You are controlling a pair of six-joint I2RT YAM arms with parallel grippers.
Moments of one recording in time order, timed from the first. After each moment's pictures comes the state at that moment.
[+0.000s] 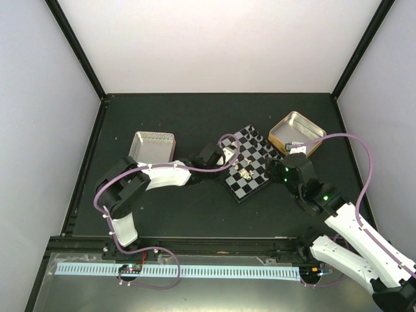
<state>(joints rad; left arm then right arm) -0.82 1.80 0.99 -0.01 0.04 -0.15 0.64 0.76 0.77 -0.63 0.36 0.58</state>
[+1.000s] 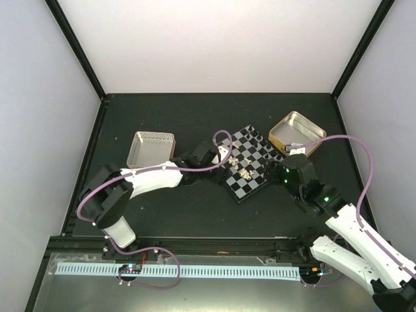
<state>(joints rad) -0.82 1.65 0.96 -0.09 0.09 -0.22 0.64 0.74 0.76 -0.64 0.31 0.60</state>
